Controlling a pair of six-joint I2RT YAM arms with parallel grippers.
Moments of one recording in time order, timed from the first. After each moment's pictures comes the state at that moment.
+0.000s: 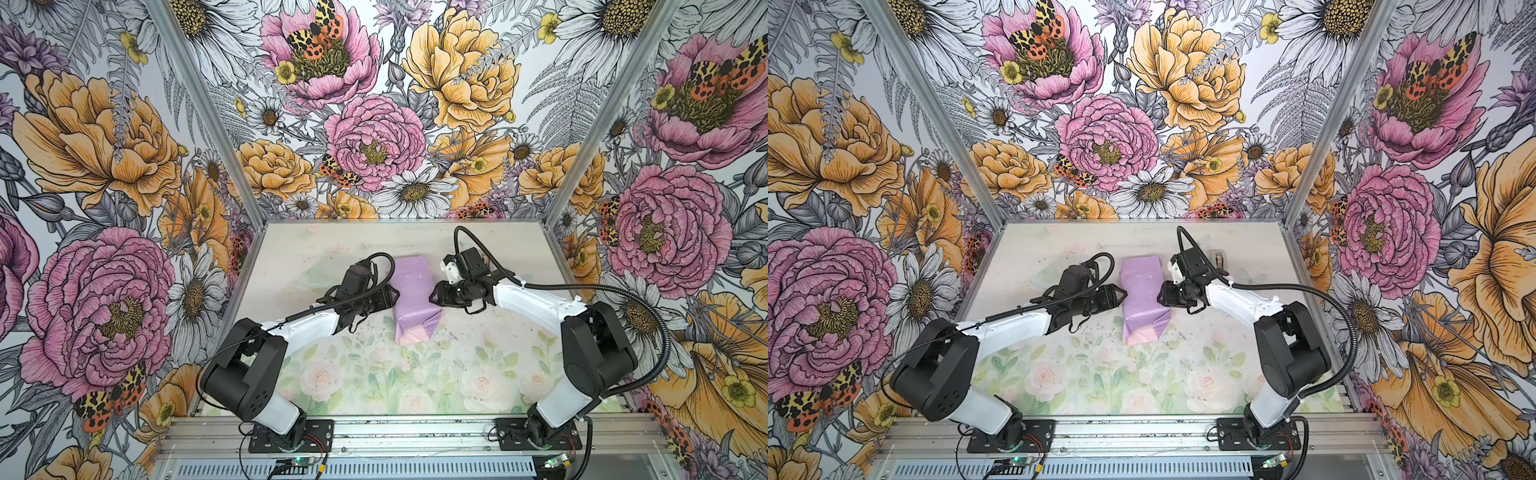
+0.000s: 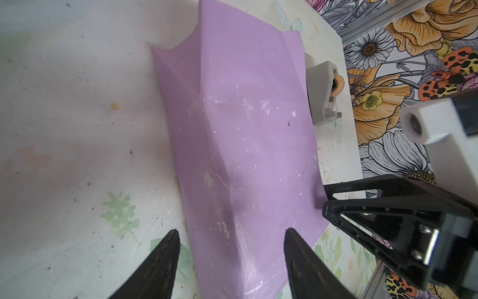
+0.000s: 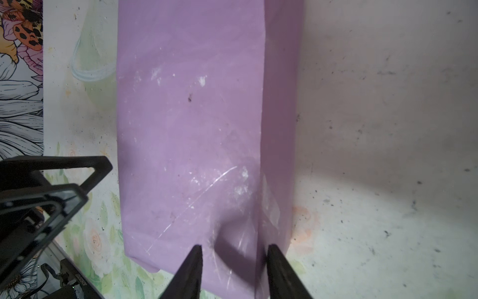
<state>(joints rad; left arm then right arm) -0.54 1.56 0.82 0.05 0.23 -0.74 0.45 1.65 1.10 -0.49 -0.35 0.44</state>
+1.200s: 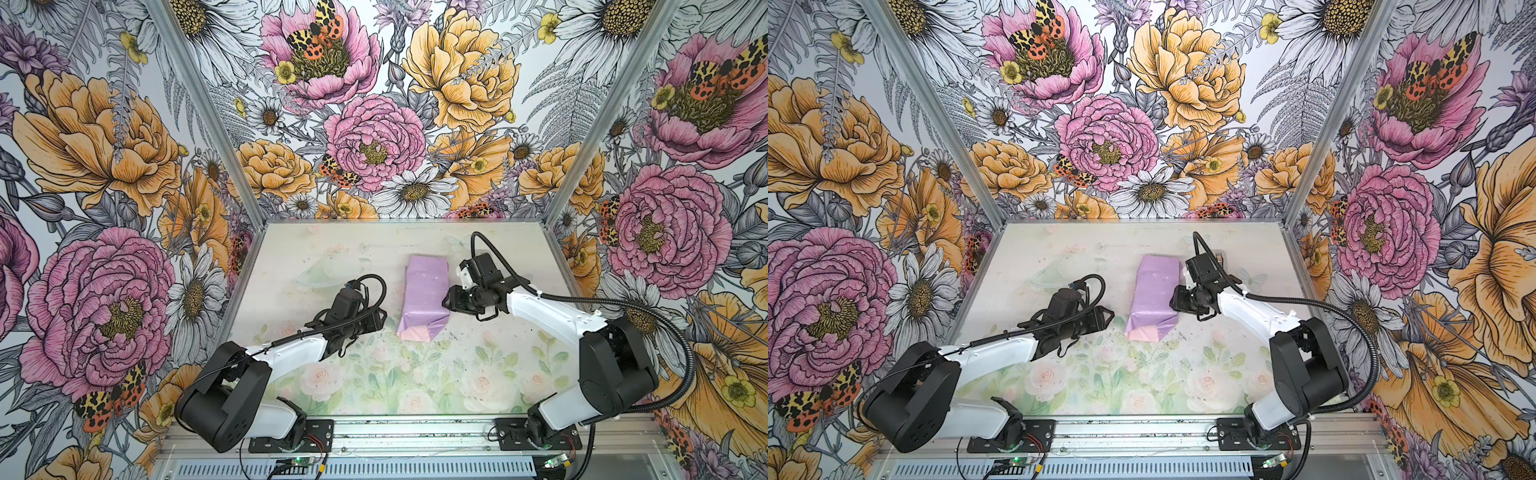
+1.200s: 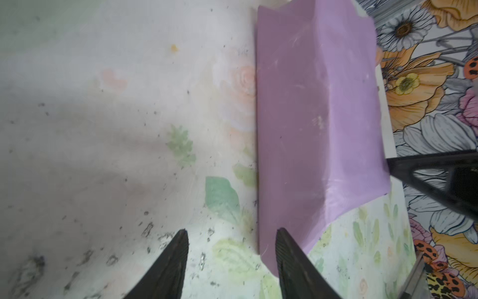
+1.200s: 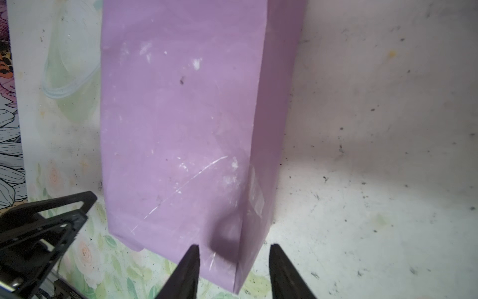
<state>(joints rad) -0.56 1.37 0.53 0.11 0.14 -0.71 0.41 1.50 1.00 -0.54 -0.28 0.51</state>
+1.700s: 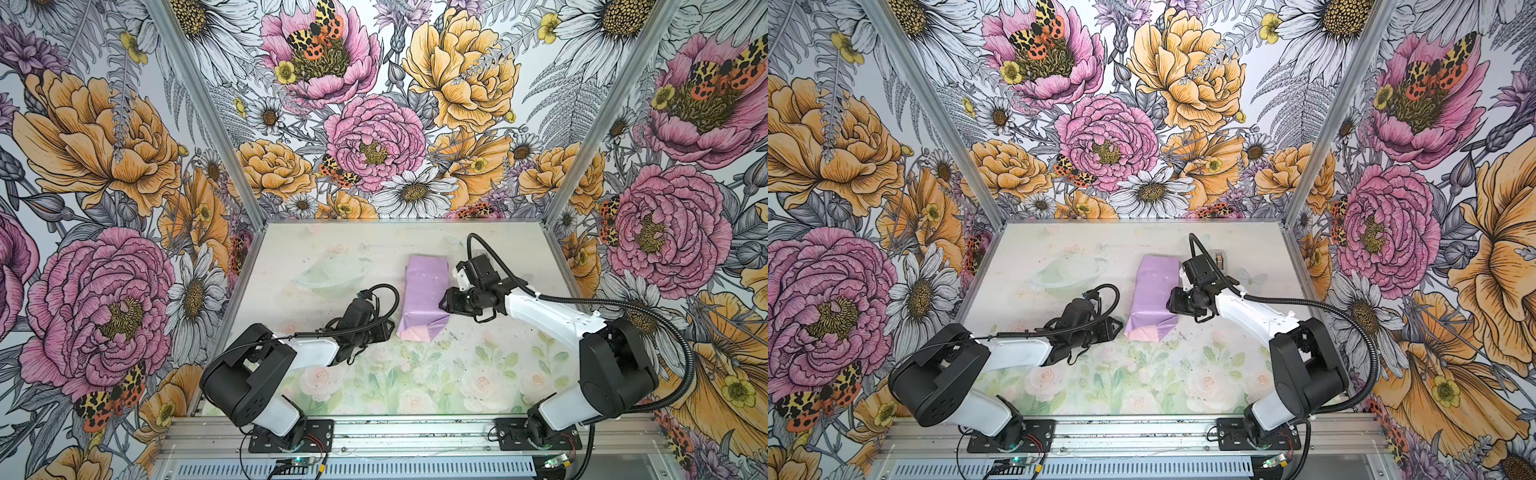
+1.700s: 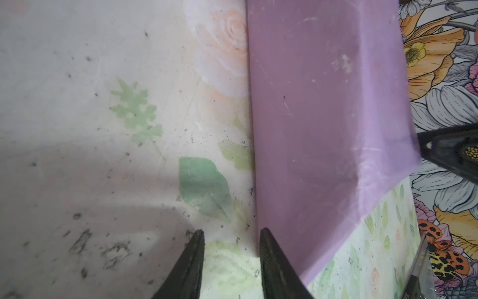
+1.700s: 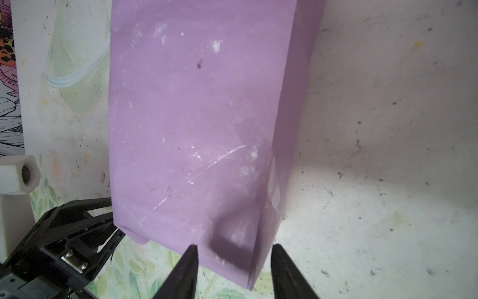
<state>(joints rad) -0.64 1.54 0.50 0.31 0.15 -0.74 0.43 1.53 1.00 -0.54 -0.28 0.50</state>
